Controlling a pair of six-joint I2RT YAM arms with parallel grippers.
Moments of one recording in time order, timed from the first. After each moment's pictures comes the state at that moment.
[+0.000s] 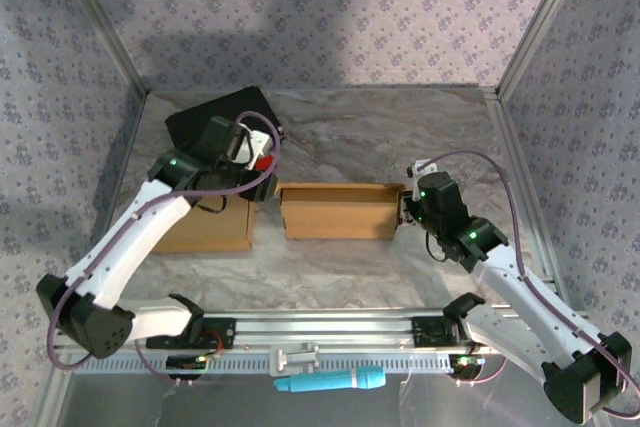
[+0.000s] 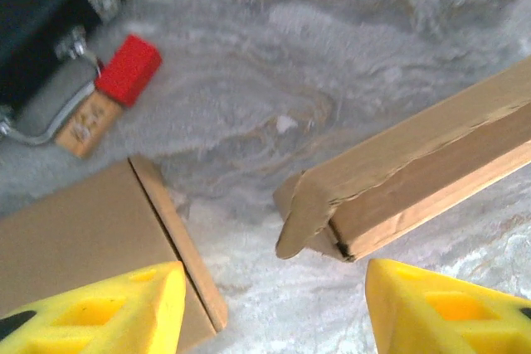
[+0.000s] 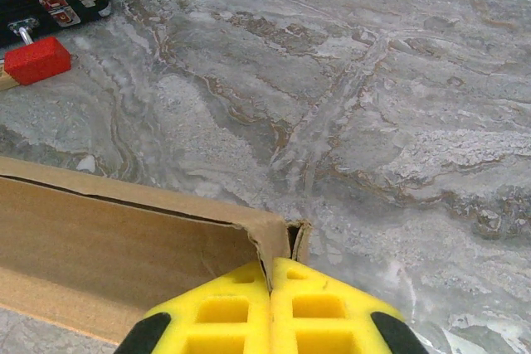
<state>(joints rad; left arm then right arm) -0.56 1.27 1.34 -1.04 0.06 -0.13 0.53 0.85 0.72 -0.51 0.17 0.27</state>
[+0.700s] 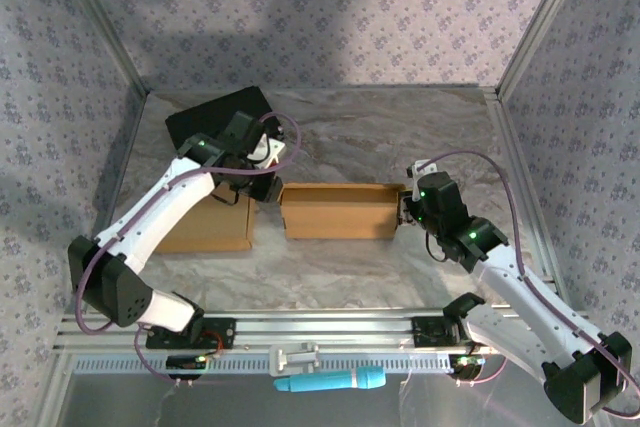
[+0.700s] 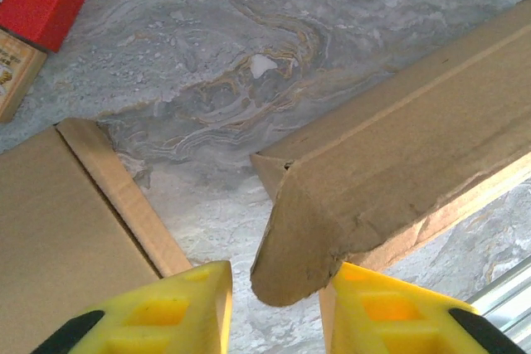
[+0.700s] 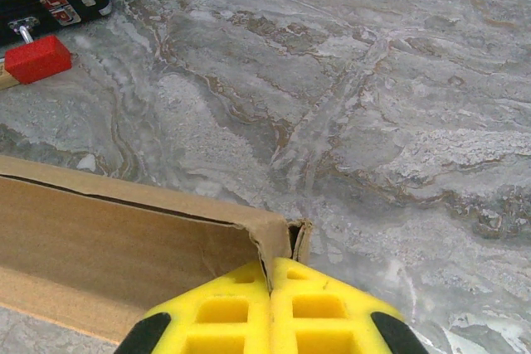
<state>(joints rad) -0.56 1.43 1.38 -1.10 0.14 -0.09 0.54 0.85 0.72 -0.51 0.17 0.27</state>
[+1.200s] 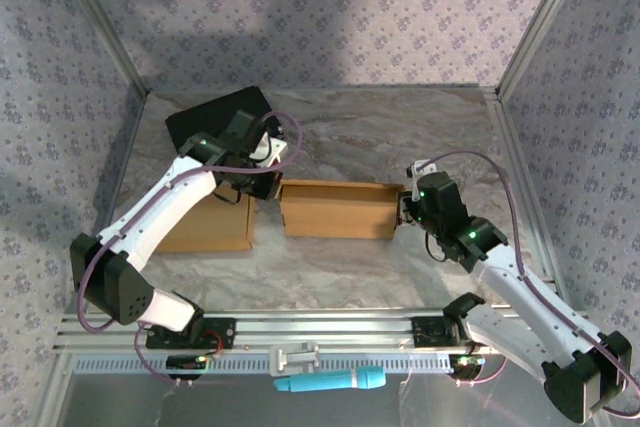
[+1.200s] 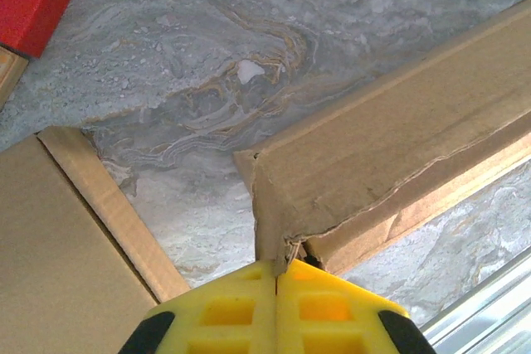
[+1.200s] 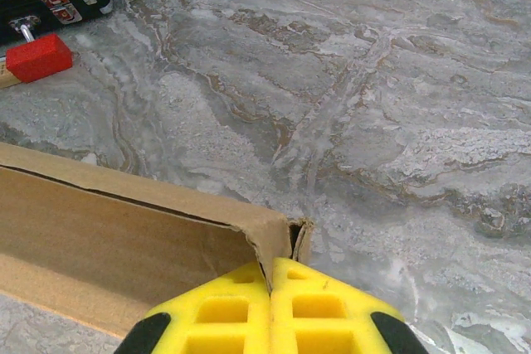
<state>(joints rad) -0.56 1.44 1.39 -1.08 0.17 -0.10 0.54 0.85 0.72 -0.51 0.16 0.27</state>
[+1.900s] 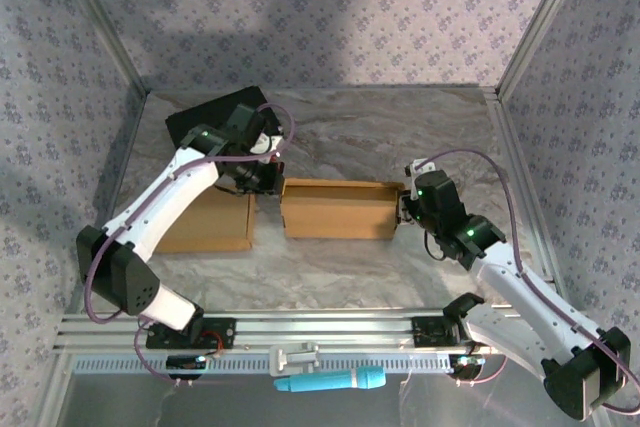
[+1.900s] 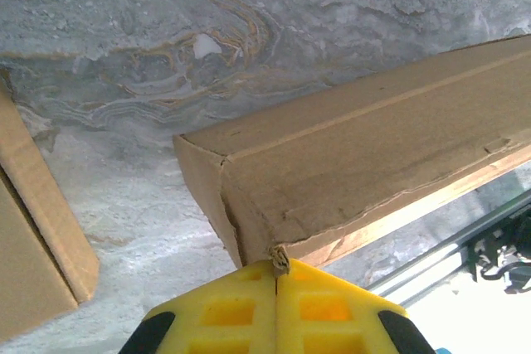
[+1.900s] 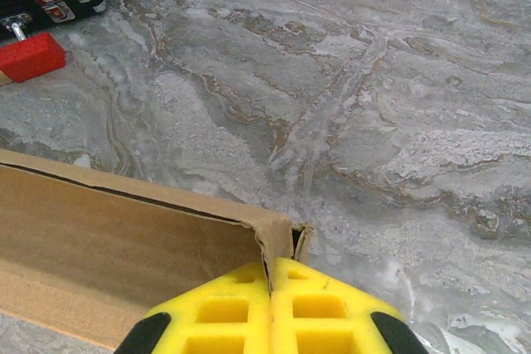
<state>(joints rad) -0.53 1.50 1.46 -1.14 0.31 -0.36 0.55 0.87 0.73 -0.51 0.18 0.27</state>
